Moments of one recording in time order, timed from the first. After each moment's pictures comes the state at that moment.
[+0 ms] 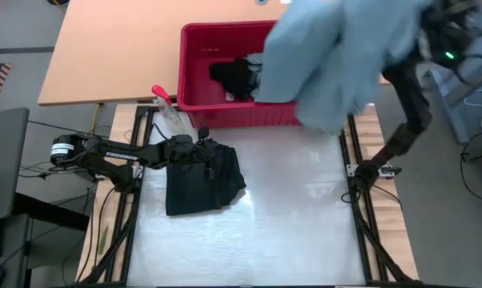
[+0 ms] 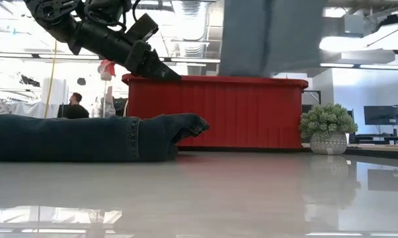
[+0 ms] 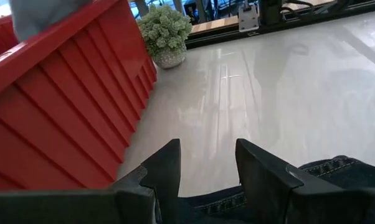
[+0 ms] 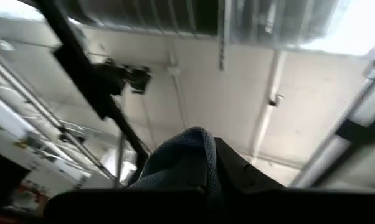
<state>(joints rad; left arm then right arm) 0.18 1.31 0.57 0.47 -0.11 0.27 -0.70 1.57 2.36 0.74 -0.66 0.73</state>
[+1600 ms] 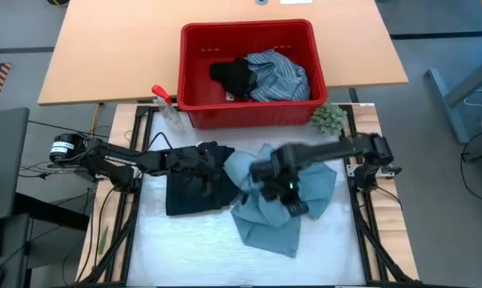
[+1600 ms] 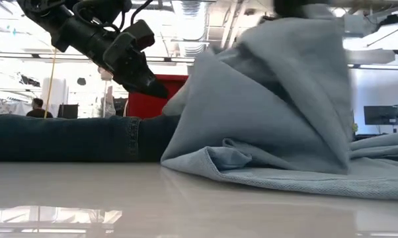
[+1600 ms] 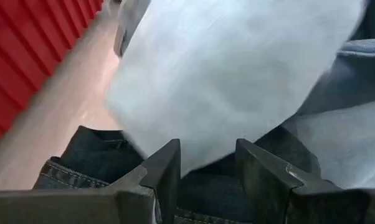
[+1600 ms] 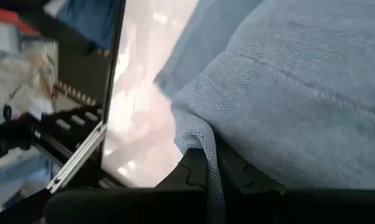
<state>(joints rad) 0.04 1.31 0.57 0.26 -0.12 -0.06 0.14 1.82 1.71 -1.45 -0.47 -0.17</state>
